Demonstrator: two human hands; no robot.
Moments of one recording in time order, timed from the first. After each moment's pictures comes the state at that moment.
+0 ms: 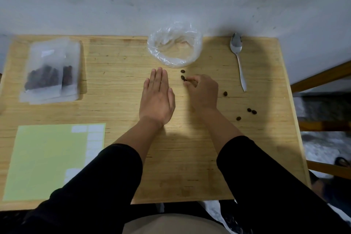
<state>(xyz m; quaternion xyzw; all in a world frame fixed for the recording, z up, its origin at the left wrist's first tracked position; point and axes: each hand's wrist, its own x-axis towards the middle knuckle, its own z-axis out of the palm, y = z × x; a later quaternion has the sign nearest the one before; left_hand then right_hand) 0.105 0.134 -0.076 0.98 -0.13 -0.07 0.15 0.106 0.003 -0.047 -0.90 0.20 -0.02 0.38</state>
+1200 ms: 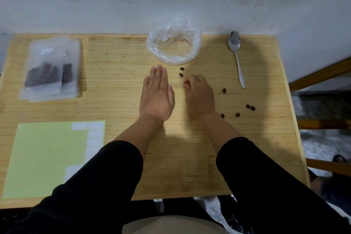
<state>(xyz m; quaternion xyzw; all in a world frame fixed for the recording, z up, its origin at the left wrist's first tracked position) 0.104 0.134 -0.076 0.98 -0.13 -0.07 0.15 0.090 0.008 -0.056 -0.95 0.10 -0.02 0.30</state>
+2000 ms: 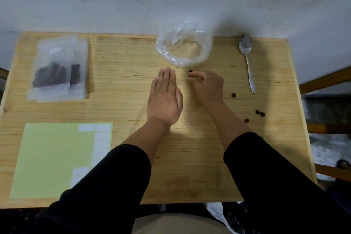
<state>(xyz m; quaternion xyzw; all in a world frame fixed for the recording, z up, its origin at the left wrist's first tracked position) 0.105 0.136 -0.079 0.98 -0.14 -0.06 0.14 0.122 0.005 -0.049 -0.89 0.18 0.00 0.42</state>
